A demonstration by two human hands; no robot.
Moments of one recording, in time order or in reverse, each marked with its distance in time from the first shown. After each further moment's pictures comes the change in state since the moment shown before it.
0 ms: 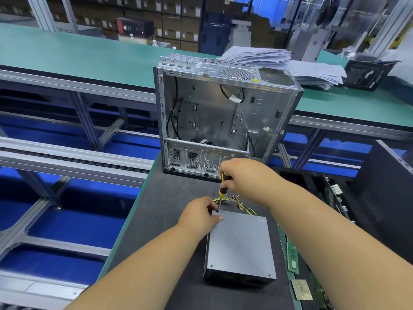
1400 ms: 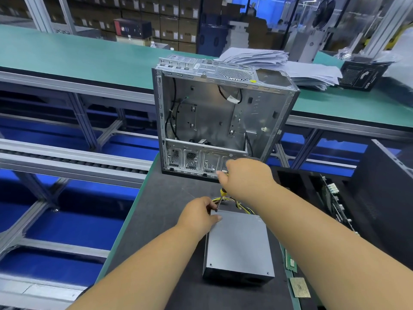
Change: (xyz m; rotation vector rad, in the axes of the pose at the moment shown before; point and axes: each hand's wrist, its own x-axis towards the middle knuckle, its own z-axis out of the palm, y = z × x) left_hand -0.003 0.000 0.000 -0.039 0.002 0.022; right_hand 0.004 -0.007 0.018 -0.090 0.171 0.317
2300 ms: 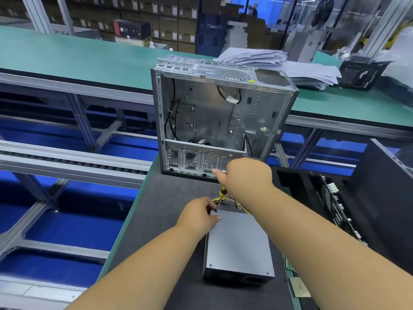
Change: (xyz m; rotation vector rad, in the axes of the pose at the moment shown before) left_hand 0.001 0.000 0.000 0.036 -0.011 -0.015; right_hand 0.002 -0.006 0.004 -0.108 0.062 0.065
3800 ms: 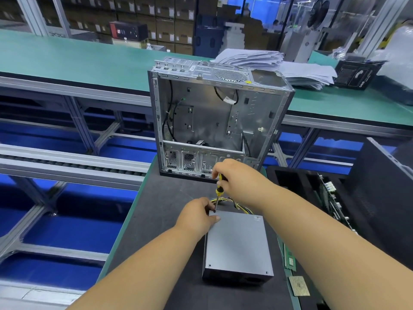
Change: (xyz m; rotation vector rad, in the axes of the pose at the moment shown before) left_hand 0.000 0.001 0.000 0.003 0.003 0.014; right_hand -0.003 0.015 0.003 0.439 -0.169 -0.316
